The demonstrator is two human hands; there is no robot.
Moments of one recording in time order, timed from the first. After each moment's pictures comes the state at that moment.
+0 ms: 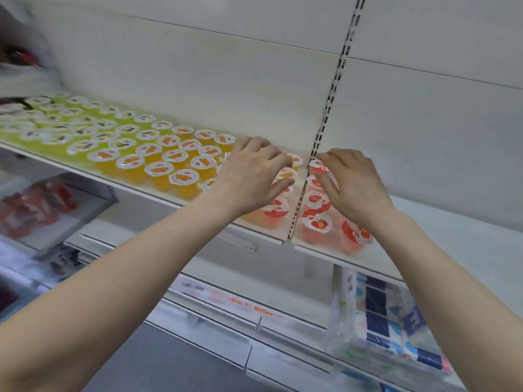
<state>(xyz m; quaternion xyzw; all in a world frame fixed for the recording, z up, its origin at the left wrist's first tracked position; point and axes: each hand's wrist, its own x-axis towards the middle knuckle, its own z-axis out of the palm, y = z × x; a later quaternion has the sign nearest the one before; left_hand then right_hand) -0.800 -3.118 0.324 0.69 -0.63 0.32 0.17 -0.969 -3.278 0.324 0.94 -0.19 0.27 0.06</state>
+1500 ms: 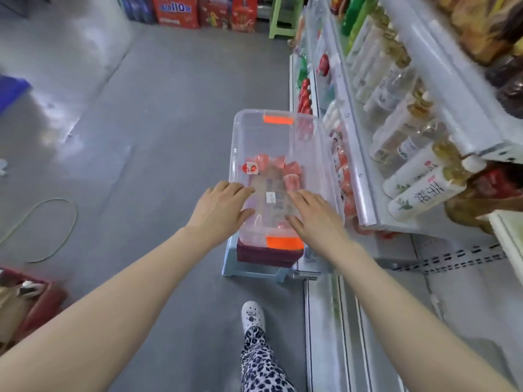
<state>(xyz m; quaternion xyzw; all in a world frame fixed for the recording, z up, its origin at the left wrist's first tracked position) -0.325 -2.430 0.118 0.99 0.04 0.08 0.11 -0.218 -2.641 0.111 0.91 0.40 -0.05 -0.09</state>
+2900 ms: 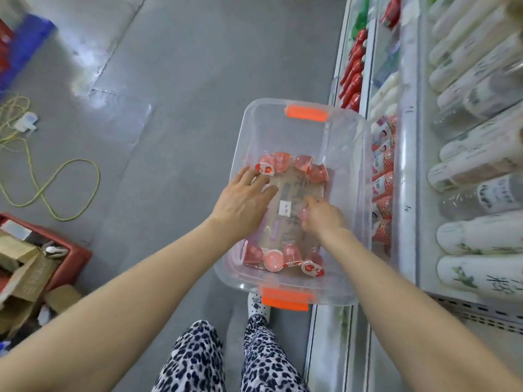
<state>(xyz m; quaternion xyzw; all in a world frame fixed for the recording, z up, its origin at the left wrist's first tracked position) -0.186 -2.400 0.058 1.00 0.02 0.00 0.00 -0.061 -2.564 -0.015 0.92 0.28 -0.26 0.02</state>
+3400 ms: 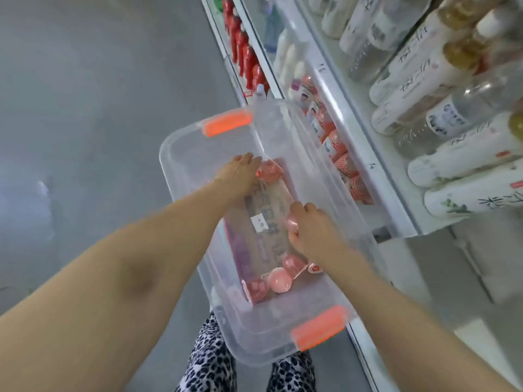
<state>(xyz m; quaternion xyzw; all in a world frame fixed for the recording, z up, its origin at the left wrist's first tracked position) 0.005 -2.371 -0.024 0.96 -0.12 -0.22 0.09 -0.093 -2.573 0.000 0.97 0.14 -0.18 -0.06</state>
